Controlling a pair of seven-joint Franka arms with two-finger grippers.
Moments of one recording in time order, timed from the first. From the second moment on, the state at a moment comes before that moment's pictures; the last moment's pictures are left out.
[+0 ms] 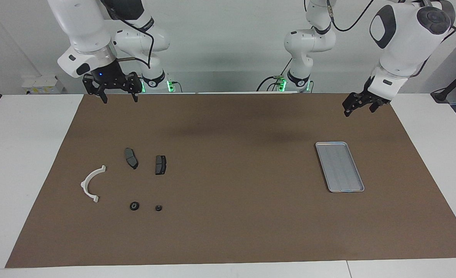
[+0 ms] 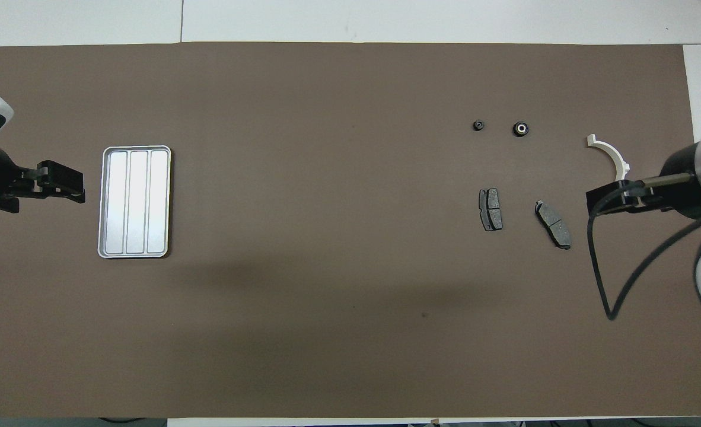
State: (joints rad) left arm 0.01 0.00 -0.07 -1.67 0.03 1.59 -0.15; right arm 0.05 -0.09 0.03 -1.65 -0.01 1.47 0.05
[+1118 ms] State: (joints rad) left arm 0.01 0.00 -0.07 -1.67 0.03 1.59 -0.15; right arm 0.04 -0.09 0.00 -1.66 -0.01 1.59 0.05
